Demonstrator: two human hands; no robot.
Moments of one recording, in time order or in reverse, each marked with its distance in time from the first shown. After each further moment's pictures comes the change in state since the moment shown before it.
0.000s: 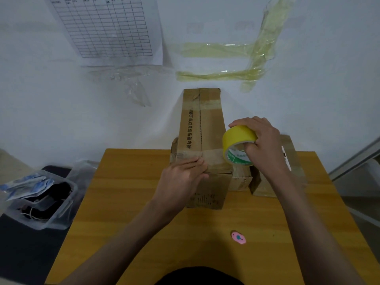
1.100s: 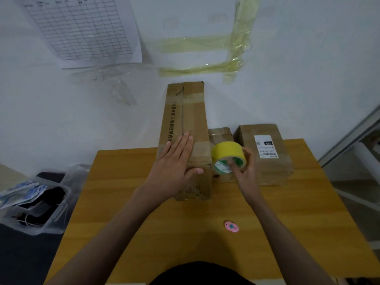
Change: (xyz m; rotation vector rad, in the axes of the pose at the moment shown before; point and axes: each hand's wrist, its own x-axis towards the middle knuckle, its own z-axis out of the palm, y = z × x) left_hand 0.019 0.010 0.012 0.226 -0.513 -0.138; right_hand -0.111 0.081 0.059 0.600 0.120 0.467
